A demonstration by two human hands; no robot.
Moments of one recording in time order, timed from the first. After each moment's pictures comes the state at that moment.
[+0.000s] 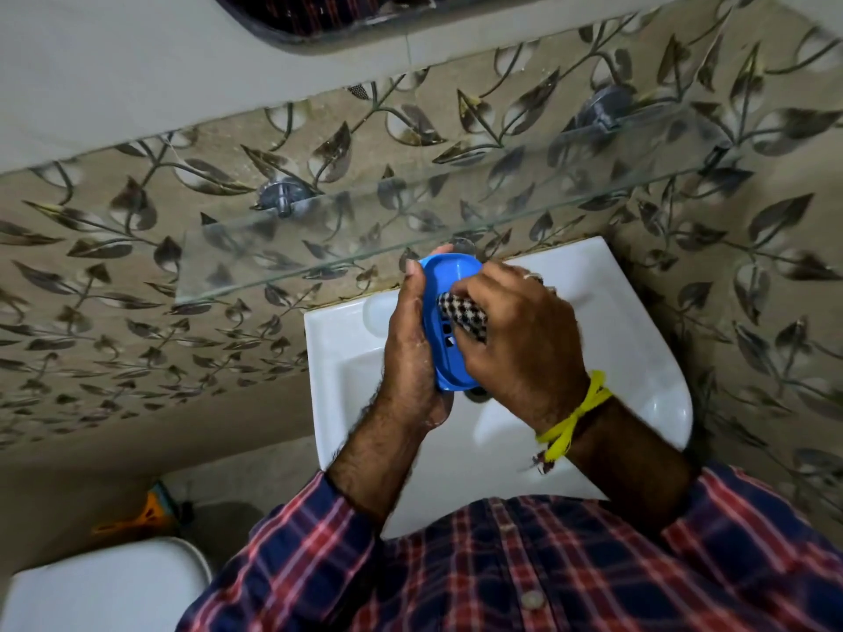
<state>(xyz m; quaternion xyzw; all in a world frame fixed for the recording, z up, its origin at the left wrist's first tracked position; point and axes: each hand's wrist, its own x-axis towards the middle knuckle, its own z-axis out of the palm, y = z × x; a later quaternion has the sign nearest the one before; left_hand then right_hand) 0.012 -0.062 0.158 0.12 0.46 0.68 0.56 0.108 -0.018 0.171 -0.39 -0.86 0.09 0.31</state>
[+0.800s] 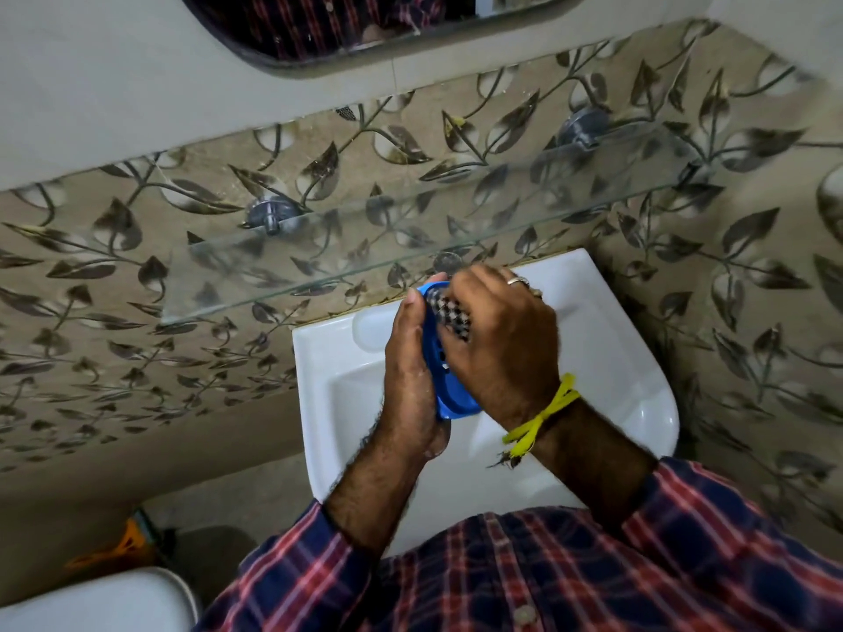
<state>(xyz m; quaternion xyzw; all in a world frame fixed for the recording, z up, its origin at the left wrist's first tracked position) 0.019 -0.070 0.150 0.15 0.48 0.68 0.53 0.095 -0.016 0.173 -0.40 -0.84 0.06 0.37</state>
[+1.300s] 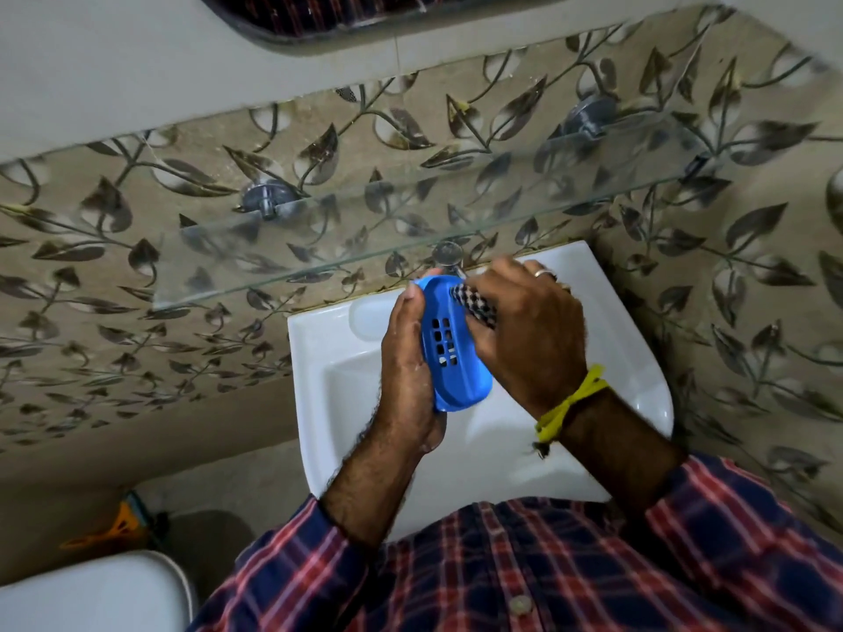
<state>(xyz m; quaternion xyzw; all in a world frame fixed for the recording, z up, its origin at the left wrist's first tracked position) 0.015 -0.067 0.137 0.14 0.49 0.68 0.53 0.113 -0.001 0.163 -0.42 -0.86 0.05 0.30</state>
